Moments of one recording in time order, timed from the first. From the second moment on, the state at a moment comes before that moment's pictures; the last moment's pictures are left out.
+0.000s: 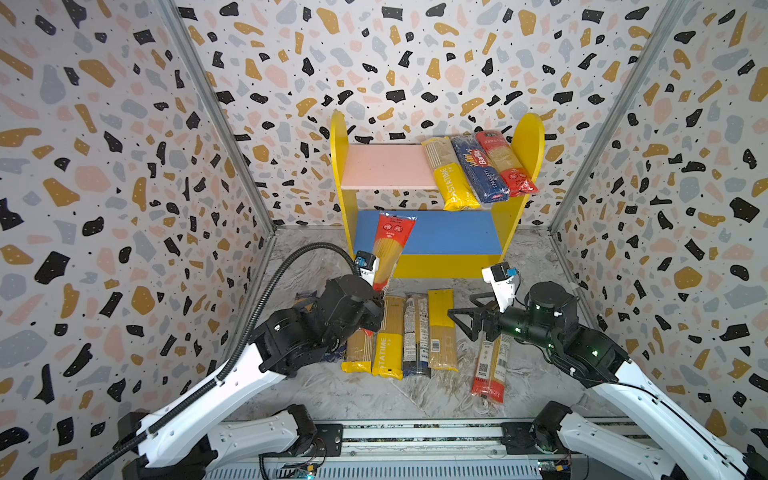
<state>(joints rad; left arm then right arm) -0.95 1.03 1.35 -0.91 -0.43 -0.37 0.73 0.82 0.97 -0.48 -0.27 0.37</state>
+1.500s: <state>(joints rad) -0.72 1.85 2.33 -0.77 -0.86 0.18 0.74 1.21 1.51 -0.33 -0.16 0.10</state>
